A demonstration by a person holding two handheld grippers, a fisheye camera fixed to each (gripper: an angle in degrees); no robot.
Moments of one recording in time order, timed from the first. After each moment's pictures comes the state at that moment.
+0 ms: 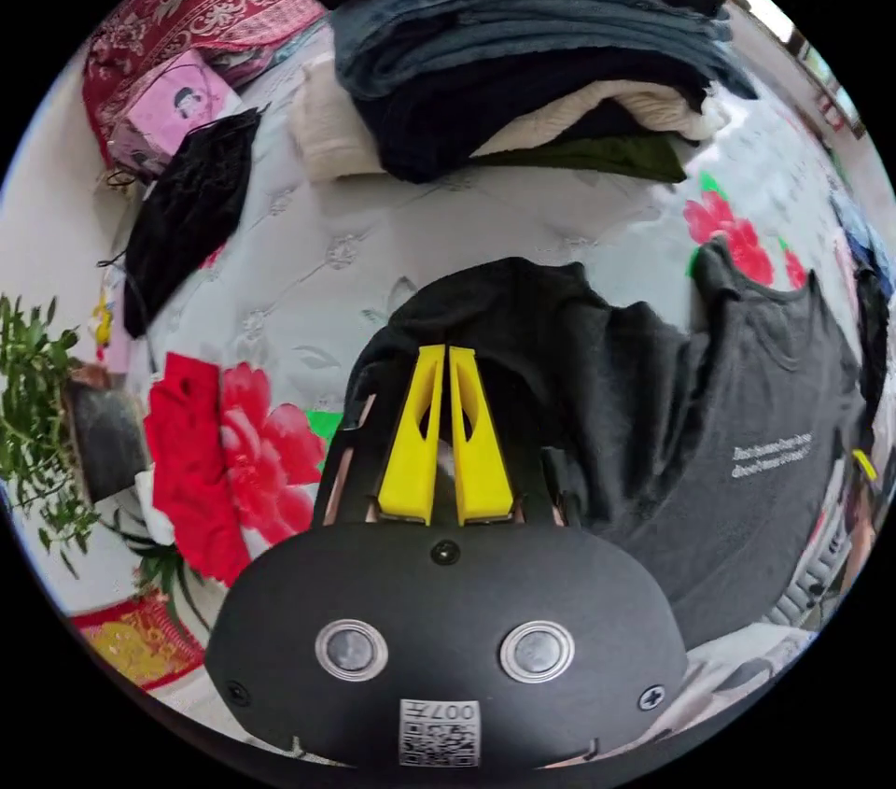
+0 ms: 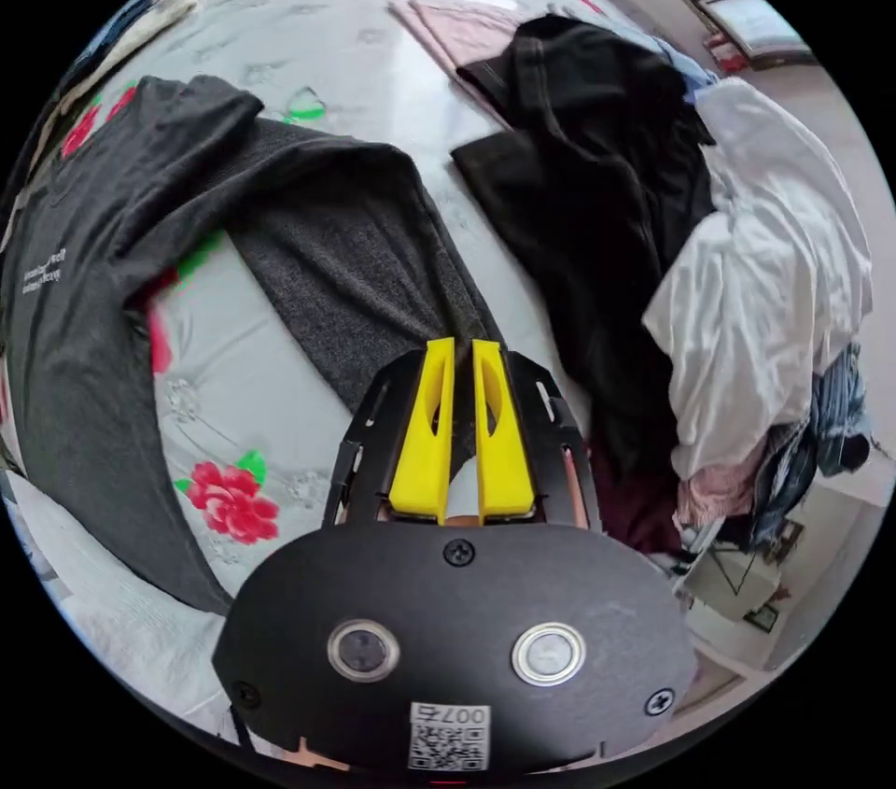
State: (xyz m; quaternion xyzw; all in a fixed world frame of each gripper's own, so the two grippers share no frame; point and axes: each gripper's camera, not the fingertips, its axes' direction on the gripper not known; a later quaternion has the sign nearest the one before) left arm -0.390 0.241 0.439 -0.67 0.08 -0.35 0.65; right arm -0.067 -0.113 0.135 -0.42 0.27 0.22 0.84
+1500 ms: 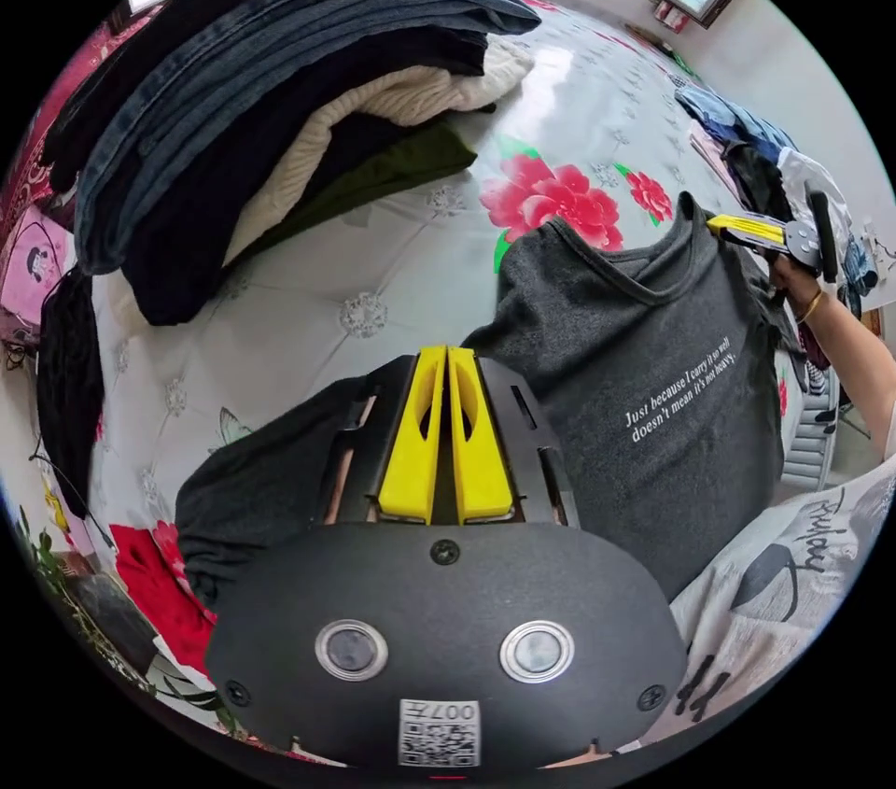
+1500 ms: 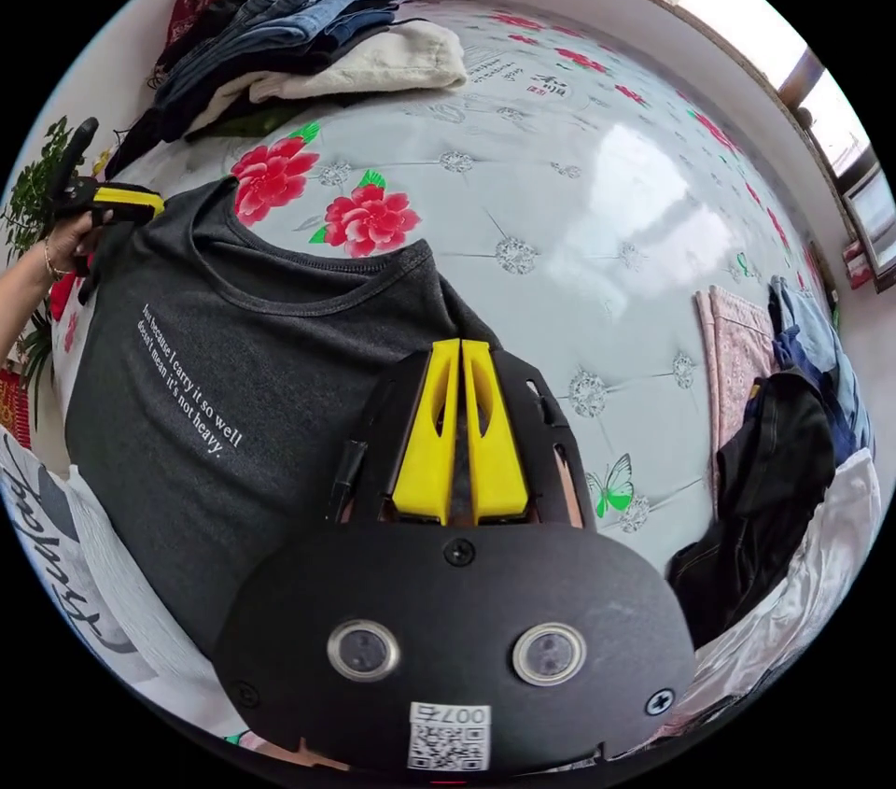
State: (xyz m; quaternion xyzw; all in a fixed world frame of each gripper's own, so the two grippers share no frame) left arm -0.353 0.200 0.509 -0.51 0.30 -0.34 0.74; right arm -0.189 -0.236 0.251 -0.24 0.07 -0.01 0.97
